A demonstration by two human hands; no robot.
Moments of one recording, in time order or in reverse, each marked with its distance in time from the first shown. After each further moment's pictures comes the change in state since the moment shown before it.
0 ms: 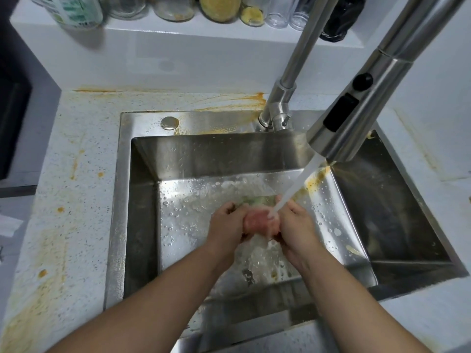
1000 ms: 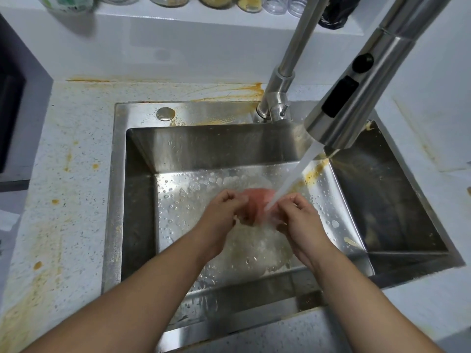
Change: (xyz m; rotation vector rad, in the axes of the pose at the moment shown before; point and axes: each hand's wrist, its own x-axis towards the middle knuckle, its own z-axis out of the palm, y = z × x) left_hand 0.016 -0.002 -0.018 0.075 -0.143 0.059; right_hand -0.003 0.003 -0.019 -0.096 -0.071 -0.091
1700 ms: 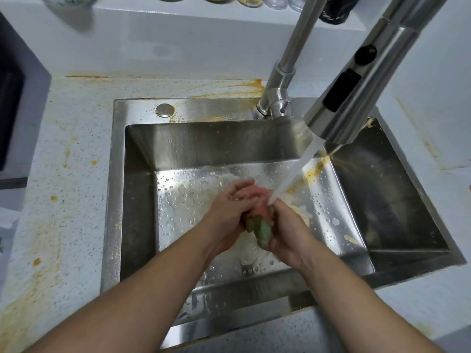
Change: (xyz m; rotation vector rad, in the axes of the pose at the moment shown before) left_hand -0.003 0.004 0.012 -0.248 -0.091 -0.040; right_hand -0.008 0.000 0.021 0.087 -0.189 0.316
